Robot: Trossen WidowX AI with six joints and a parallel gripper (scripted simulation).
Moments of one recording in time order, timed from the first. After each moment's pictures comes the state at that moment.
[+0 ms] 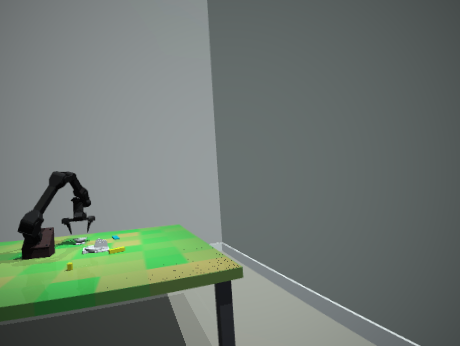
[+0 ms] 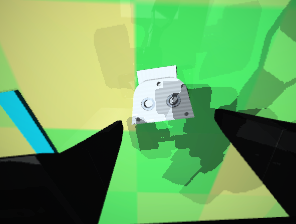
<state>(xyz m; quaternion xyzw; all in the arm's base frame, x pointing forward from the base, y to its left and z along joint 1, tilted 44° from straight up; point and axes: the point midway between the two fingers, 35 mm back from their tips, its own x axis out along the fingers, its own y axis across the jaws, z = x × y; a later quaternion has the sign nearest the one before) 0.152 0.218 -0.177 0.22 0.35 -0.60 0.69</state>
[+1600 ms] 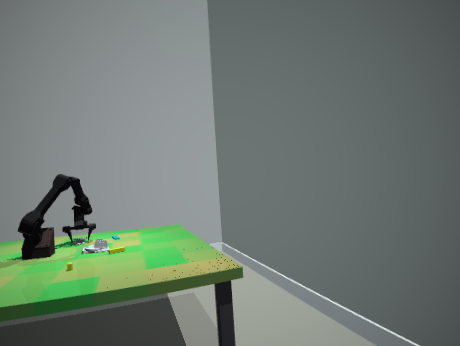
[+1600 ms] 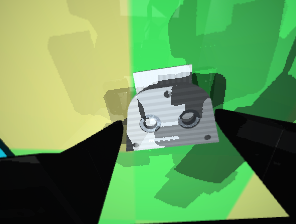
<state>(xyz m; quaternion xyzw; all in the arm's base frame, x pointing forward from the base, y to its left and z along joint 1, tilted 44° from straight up) 0.156 0.186 -0.216 0.22 0.35 -0.60 0.69</state>
